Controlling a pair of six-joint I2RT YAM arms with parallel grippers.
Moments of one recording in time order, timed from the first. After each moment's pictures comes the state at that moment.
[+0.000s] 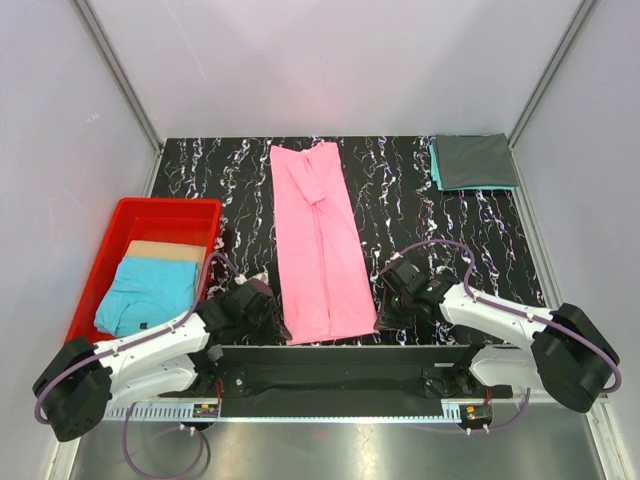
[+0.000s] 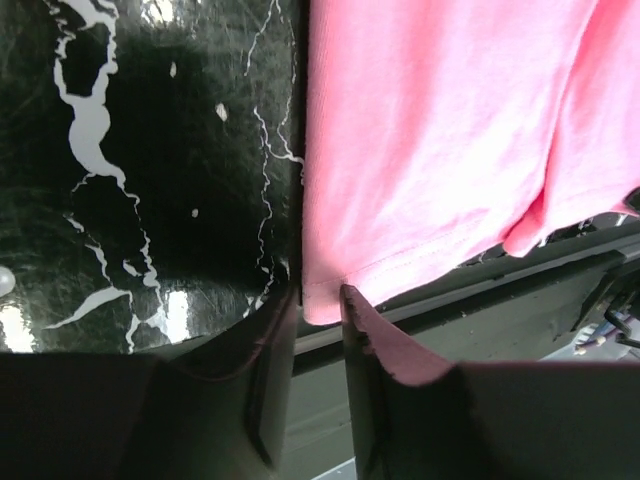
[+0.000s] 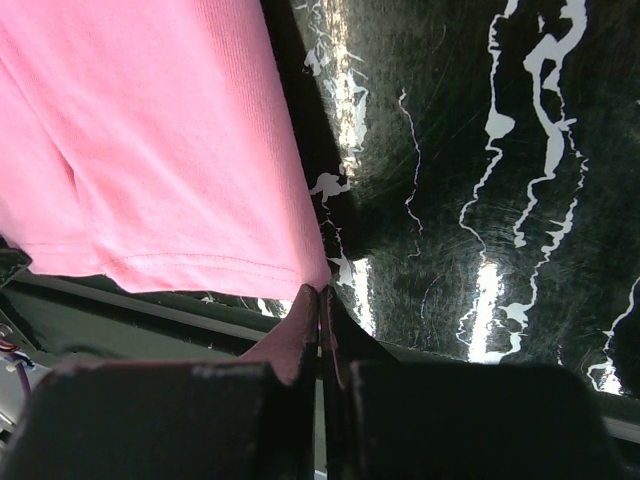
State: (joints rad) left arm -0.82 0.94 0.33 -0.42 0.10 -1.11; right arm 0.77 1.21 0.55 -0.48 -0.09 0.95
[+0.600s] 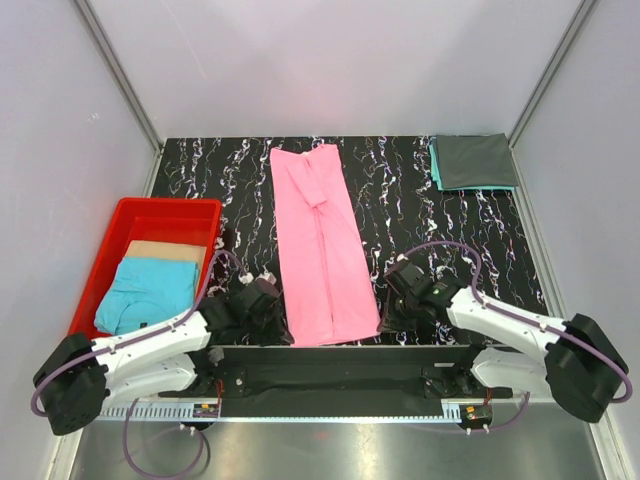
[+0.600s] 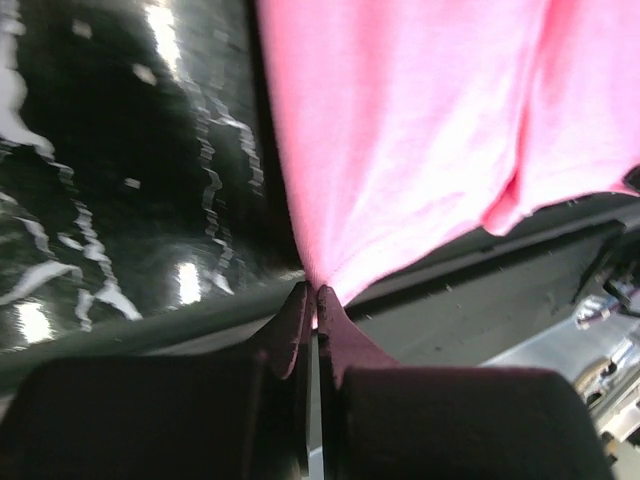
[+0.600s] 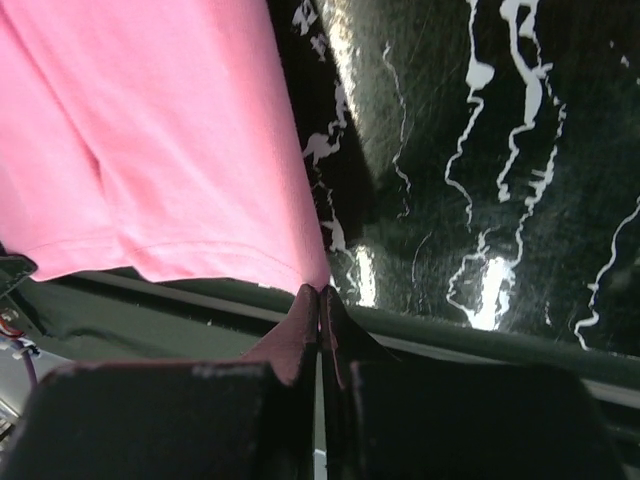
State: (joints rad) left arm -0.89 0.96 0.39 -0.45 0.11 -1.11; right arm 0.78 1.15 0.55 -0.54 -0.09 0.96
